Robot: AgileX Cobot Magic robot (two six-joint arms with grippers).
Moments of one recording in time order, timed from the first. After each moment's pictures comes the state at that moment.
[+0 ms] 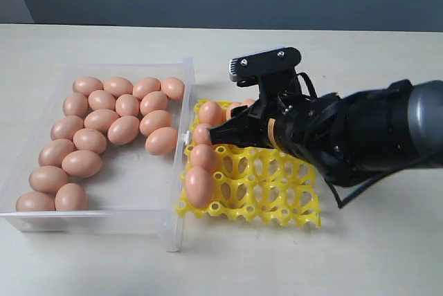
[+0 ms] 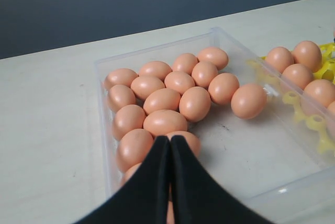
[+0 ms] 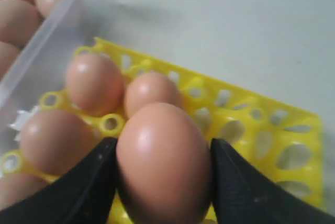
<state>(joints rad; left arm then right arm) -0.16 0.00 0.00 0.00 0.32 0.05 0.81 1.73 -0.80 -1.73 0.37 2.08</state>
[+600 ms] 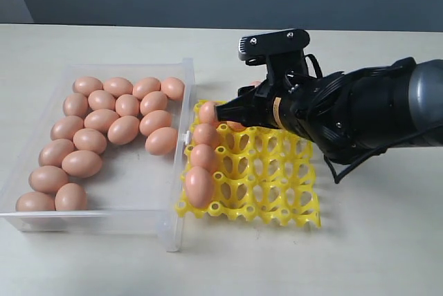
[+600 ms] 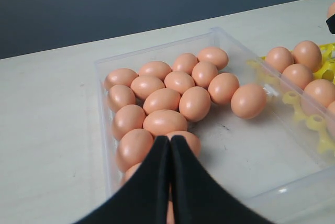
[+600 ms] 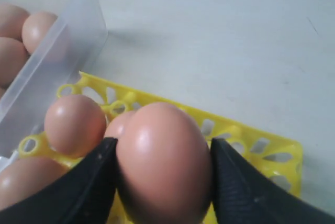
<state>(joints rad) -0.16 0.00 0.00 0.00 0.32 0.05 0.75 1.74 -0.85 -1.74 0.38 2.08</state>
